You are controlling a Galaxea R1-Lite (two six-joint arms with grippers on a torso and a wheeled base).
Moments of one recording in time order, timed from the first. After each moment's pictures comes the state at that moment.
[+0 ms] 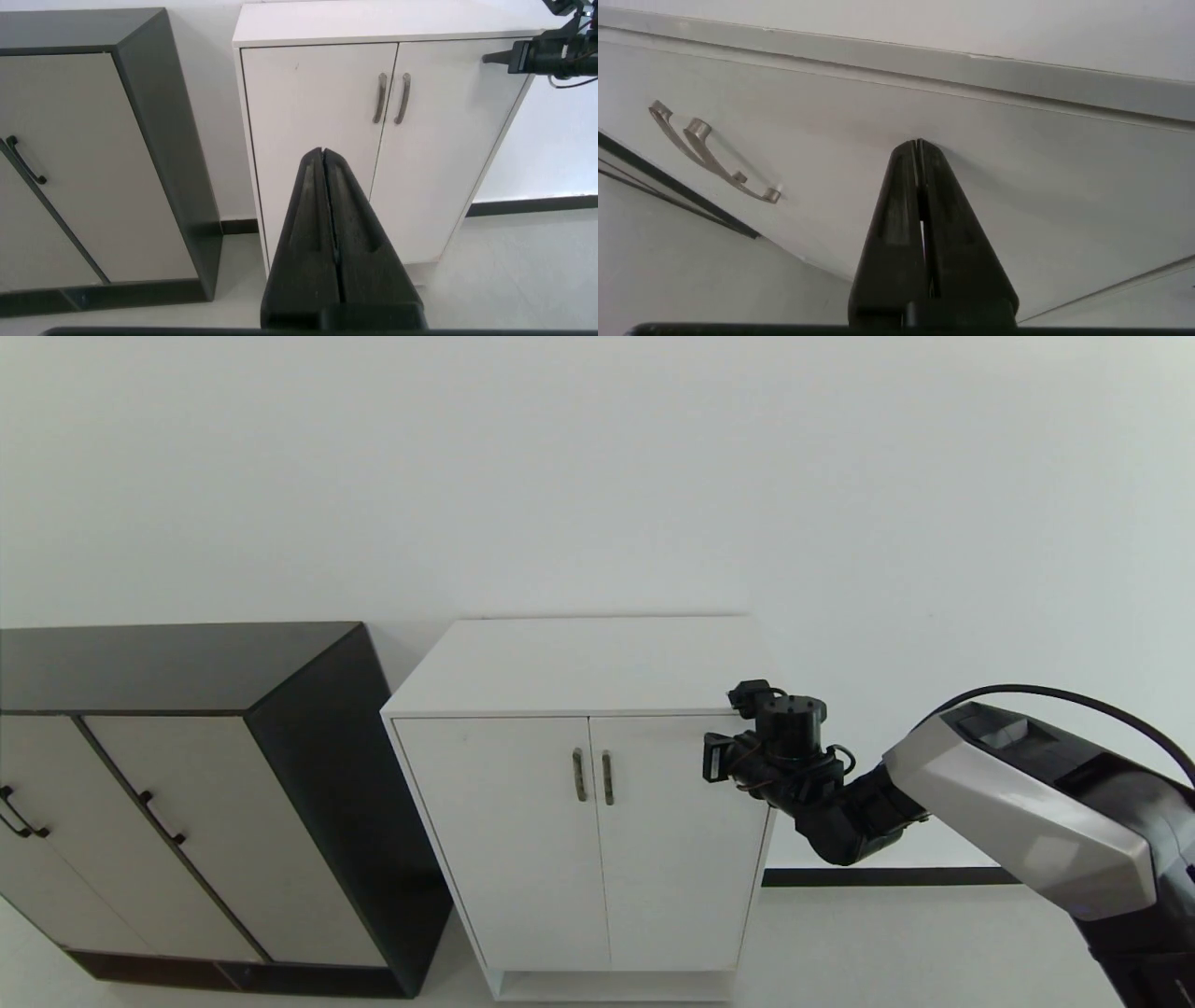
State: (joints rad) left arm 0.00 0.00 0.00 0.00 -0.04 0.01; right arm 0.47 2.47 -1.41 -0.87 -0.05 0.16
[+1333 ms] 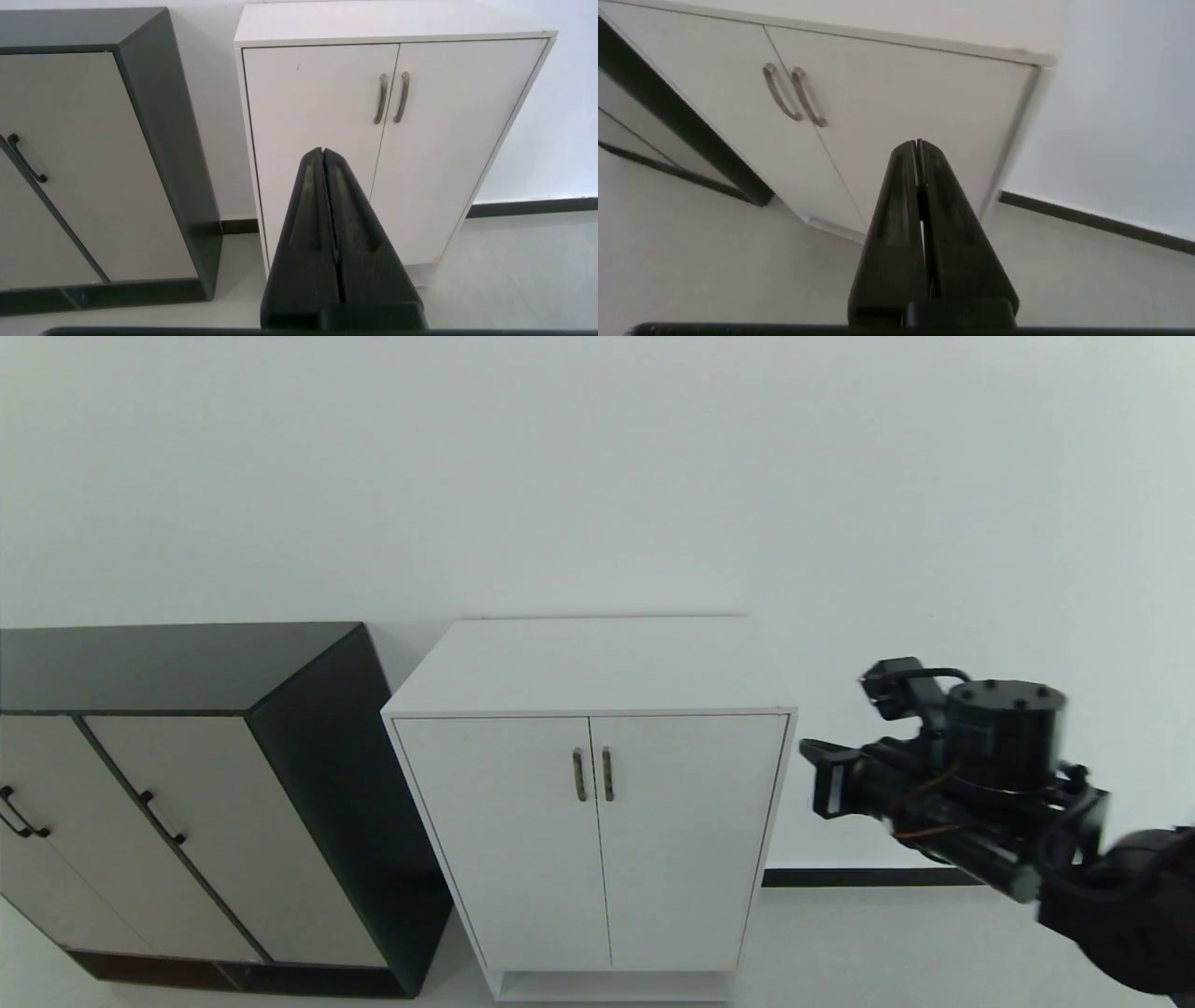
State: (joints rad) left arm 0.00 0.00 0.00 0.00 -0.03 0.01; right arm 0.53 1.73 -0.63 -0.89 -0.17 0.13
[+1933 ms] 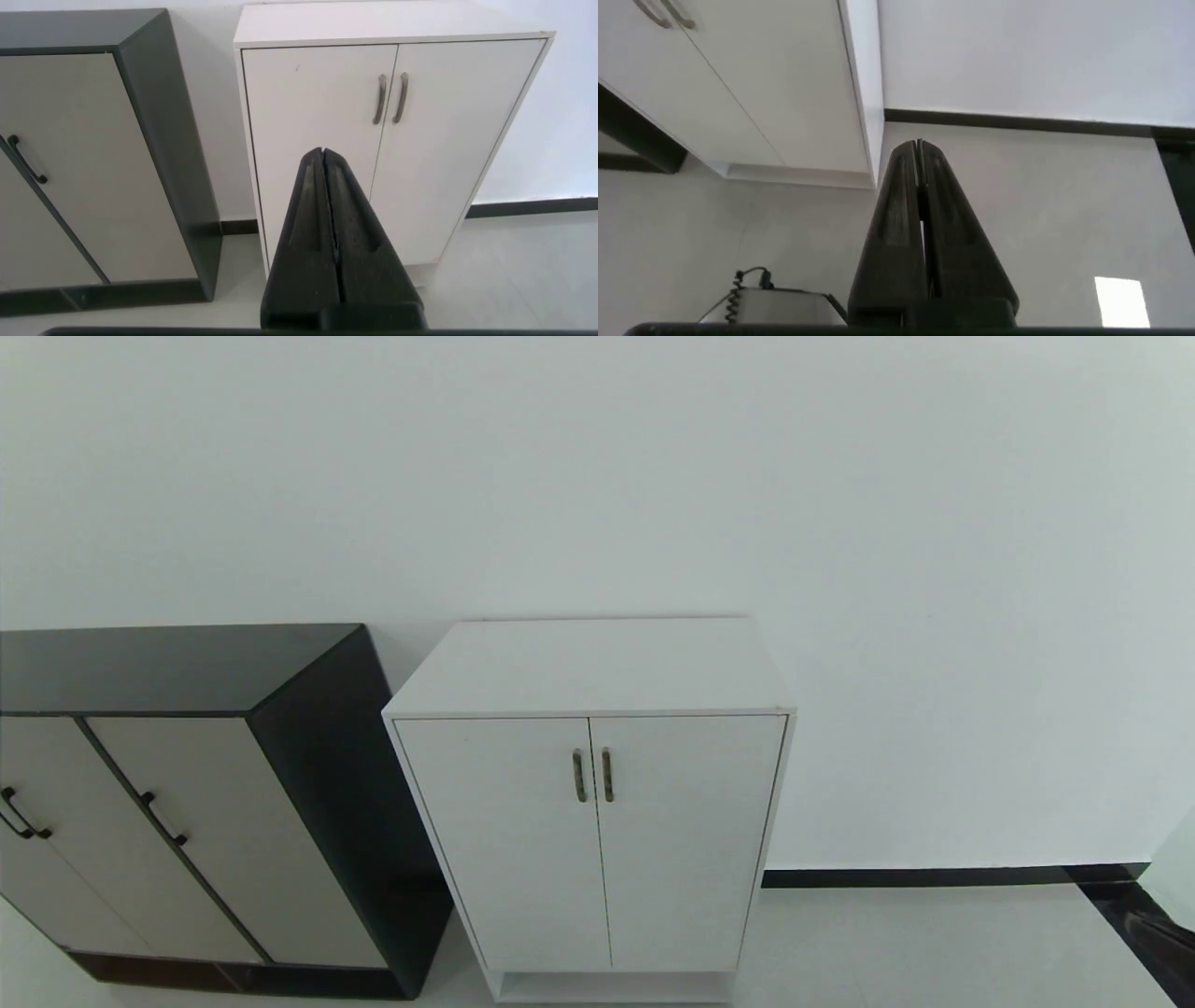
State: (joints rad) left arm 0.00 0.00 0.00 0.00 -0.03 0.01; right arm 0.41 0.81 -0.18 -0.29 -0.34 0.11
